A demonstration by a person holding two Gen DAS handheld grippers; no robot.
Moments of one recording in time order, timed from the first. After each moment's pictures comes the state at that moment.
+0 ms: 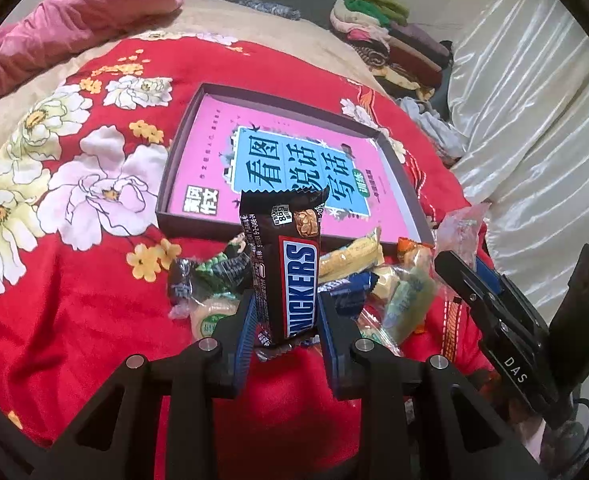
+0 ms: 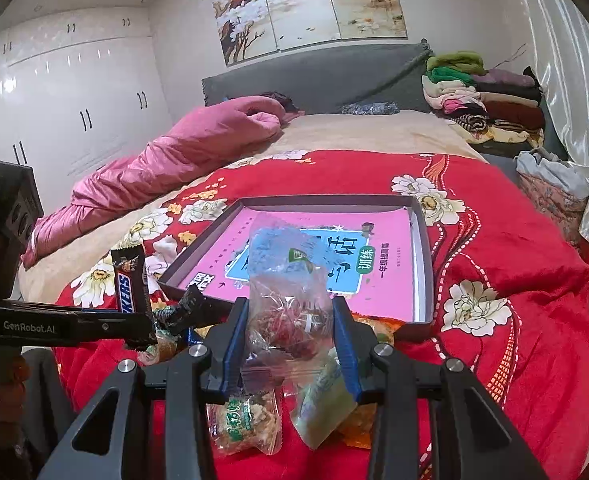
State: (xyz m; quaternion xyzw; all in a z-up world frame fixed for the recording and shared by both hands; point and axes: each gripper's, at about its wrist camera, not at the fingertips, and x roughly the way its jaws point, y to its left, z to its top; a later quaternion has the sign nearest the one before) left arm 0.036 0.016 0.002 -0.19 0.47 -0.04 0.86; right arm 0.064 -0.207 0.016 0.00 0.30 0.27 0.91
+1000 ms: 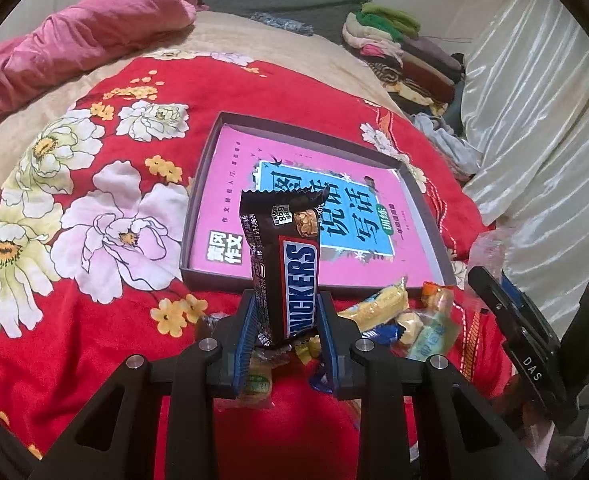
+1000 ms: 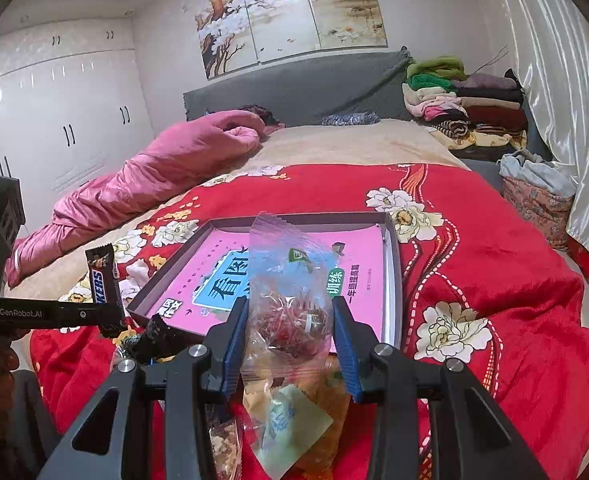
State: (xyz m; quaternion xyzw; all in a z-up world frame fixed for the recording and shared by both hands) left arm 0.063 0.035 0.009 -0.18 0.45 -0.01 0.88; right arm 0.092 -0.222 0.018 0.01 0.28 0.24 0.93
